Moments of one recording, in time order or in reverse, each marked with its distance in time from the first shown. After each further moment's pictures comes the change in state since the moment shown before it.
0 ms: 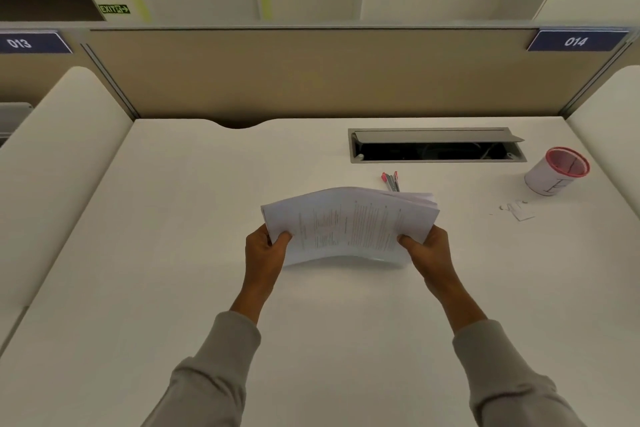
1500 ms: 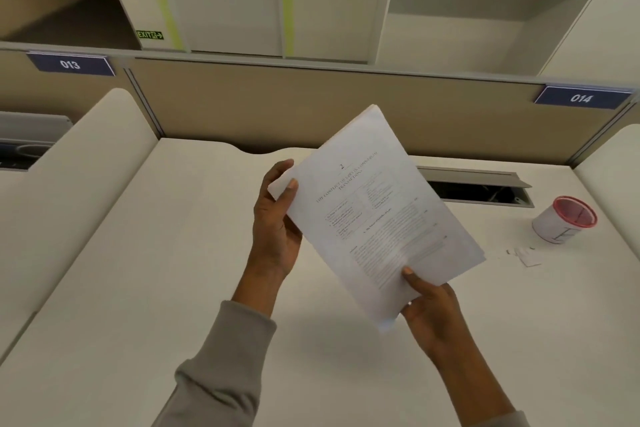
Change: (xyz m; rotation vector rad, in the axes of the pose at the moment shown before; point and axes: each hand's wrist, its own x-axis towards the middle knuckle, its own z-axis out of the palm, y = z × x) left_hand 0.003 0.141 0.016 -0.689 -0.178 0.133; right_hand -0.051 -0.055 0.024 0.670 0.004 0.310
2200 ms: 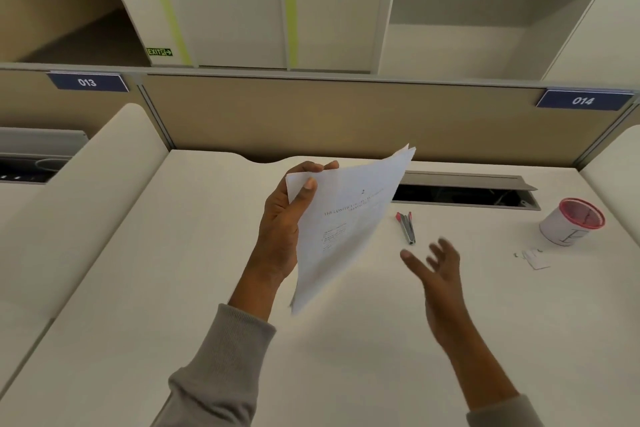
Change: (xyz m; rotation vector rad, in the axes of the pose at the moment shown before) left_hand -0.016 0.034 0.022 0.239 -0.177 -0.003; right_hand 0.013 -0.008 0.019 -0.478 0.157 -0.237
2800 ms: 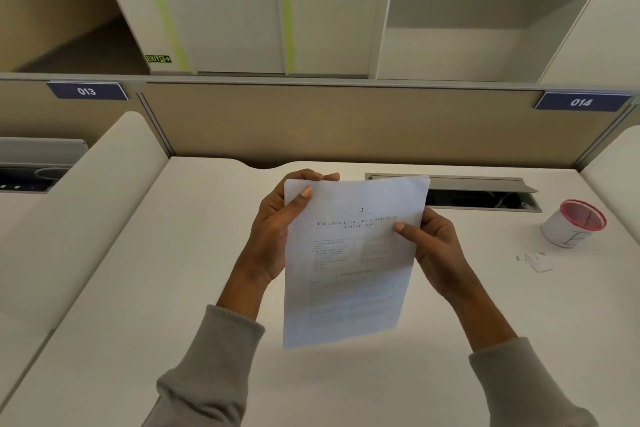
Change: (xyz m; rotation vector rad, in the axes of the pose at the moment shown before) left_hand 0.006 0.006 -0.017 0.074 -0.077 -0.058; right_hand 0.031 -0.059 0.018 0.080 -0.454 -0.209
